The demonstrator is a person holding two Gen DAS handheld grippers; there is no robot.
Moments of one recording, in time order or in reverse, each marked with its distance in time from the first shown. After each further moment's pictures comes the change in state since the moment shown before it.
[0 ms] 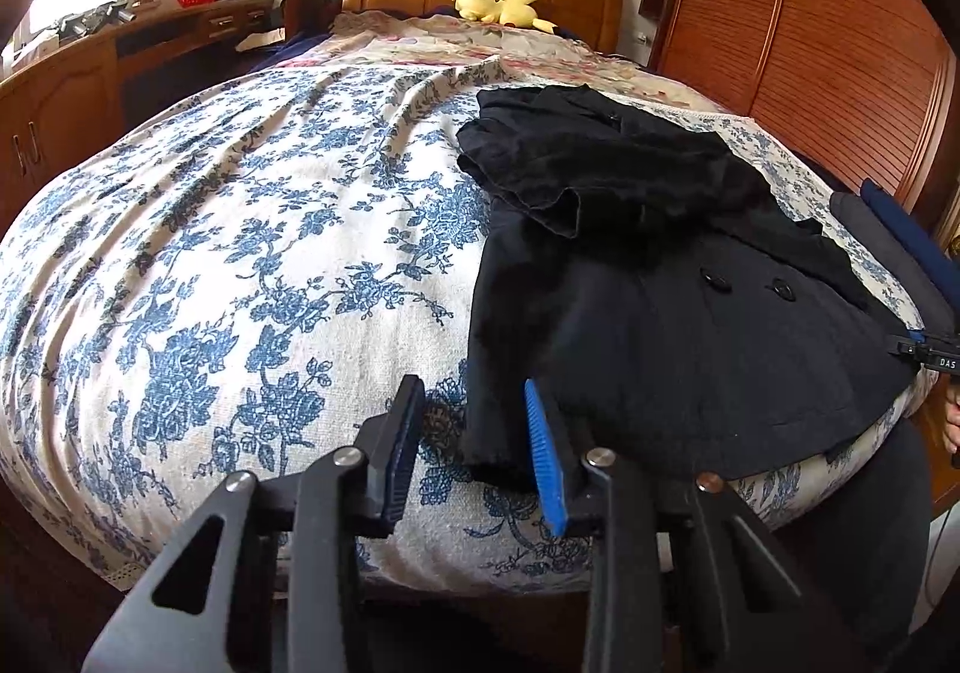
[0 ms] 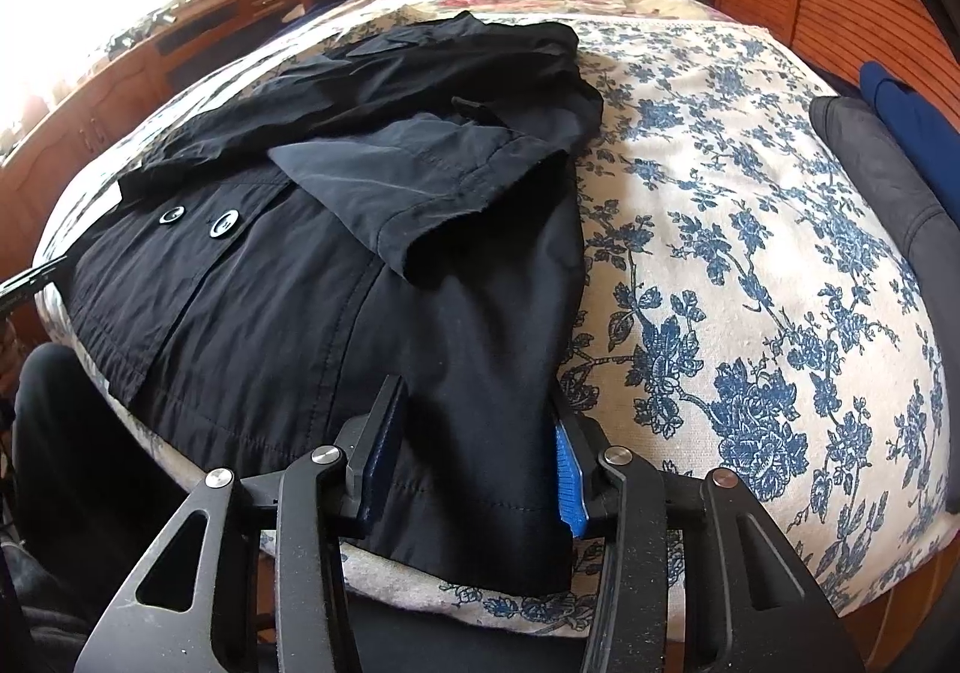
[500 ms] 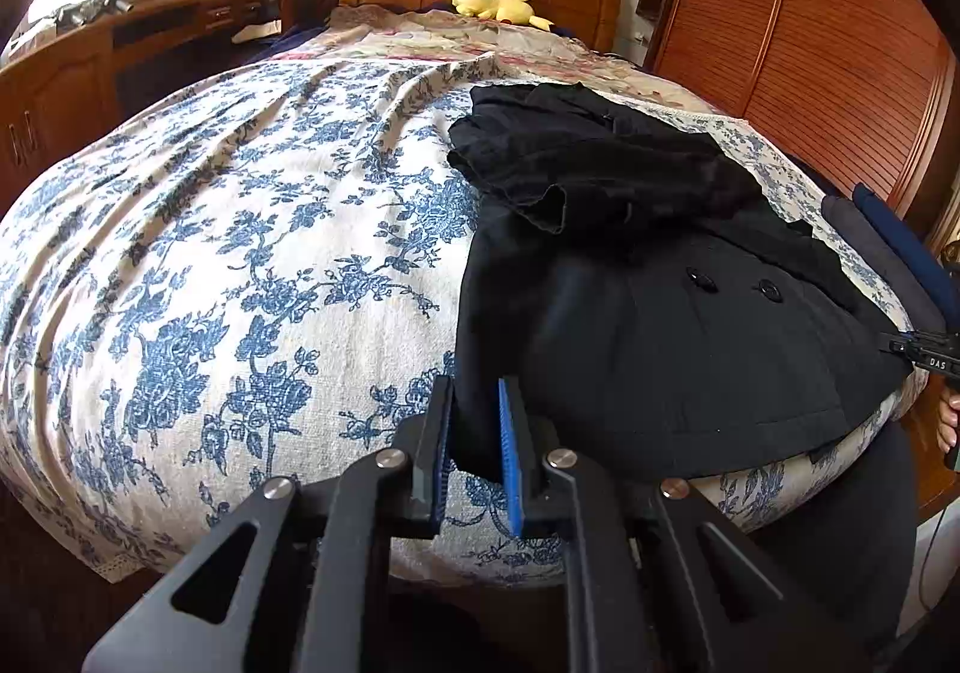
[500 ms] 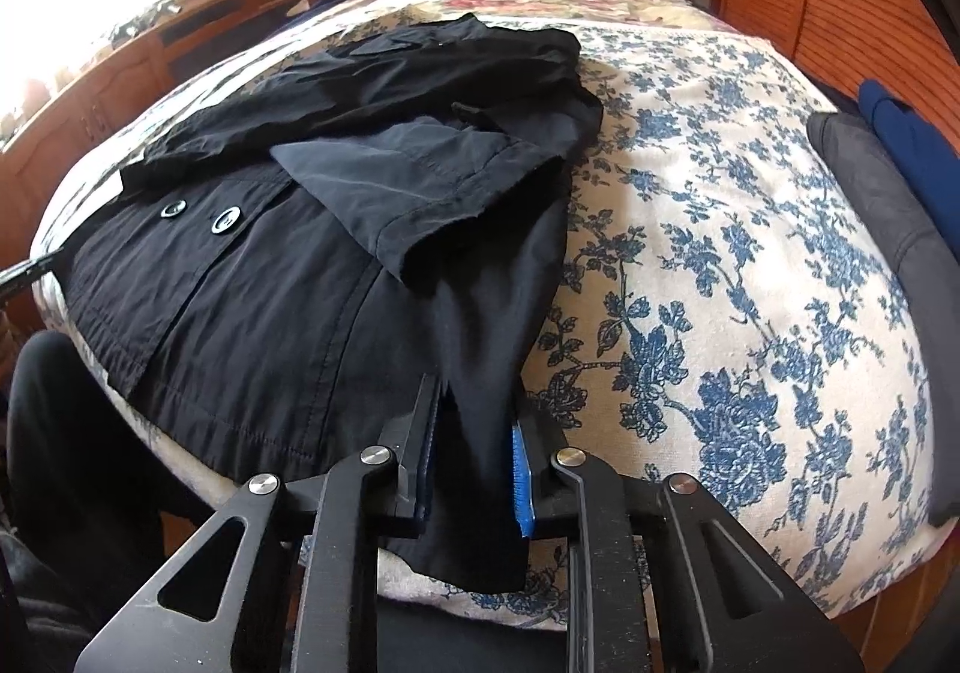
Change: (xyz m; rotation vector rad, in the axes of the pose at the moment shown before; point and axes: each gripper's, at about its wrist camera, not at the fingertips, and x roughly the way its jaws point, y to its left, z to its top) left arm -0.003 -0.002 0.001 -0.019 0.014 -0.025; right arm -0.007 0.002 0.004 -0.039 0.005 -0.024
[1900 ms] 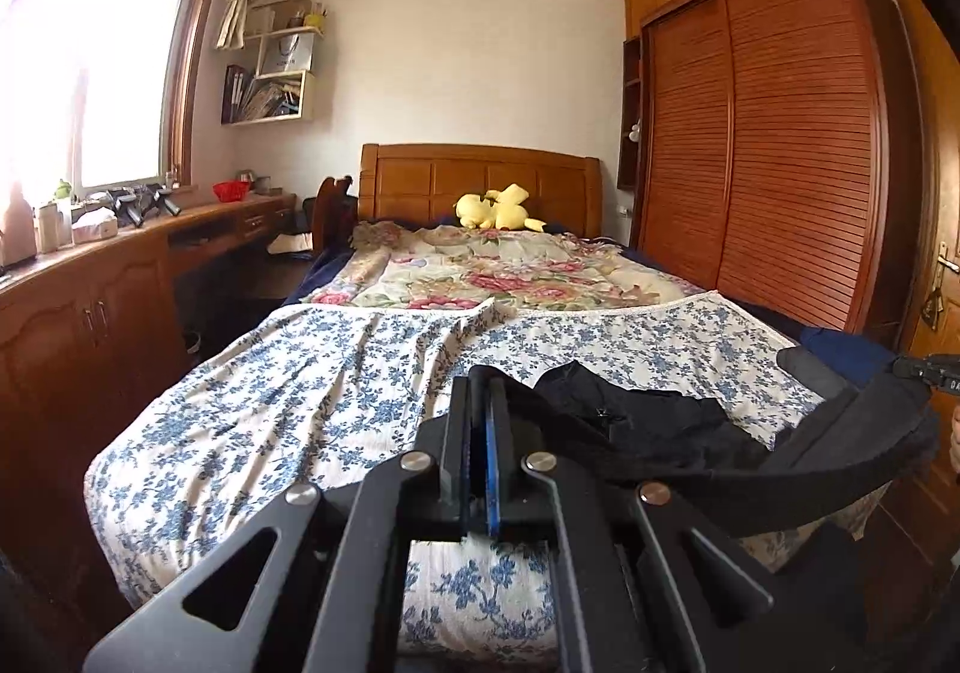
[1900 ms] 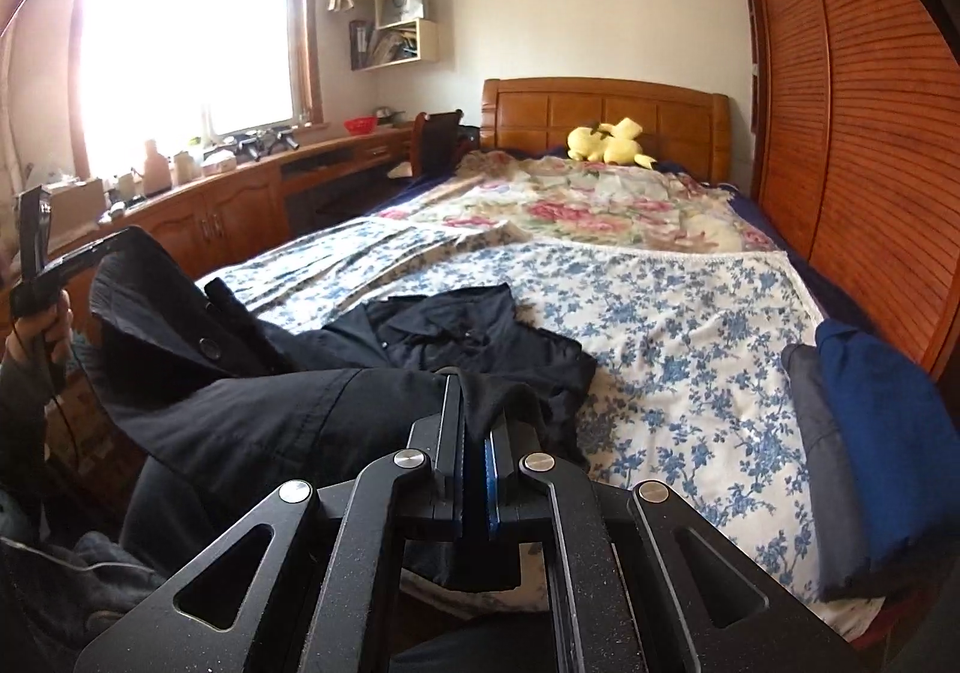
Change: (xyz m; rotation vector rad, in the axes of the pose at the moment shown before) left arm -0.205 -0.023 0.081 0.101 -0.462 0.065; right arm -0.210 0.051 0.032 -0.121 -0.422 0.139
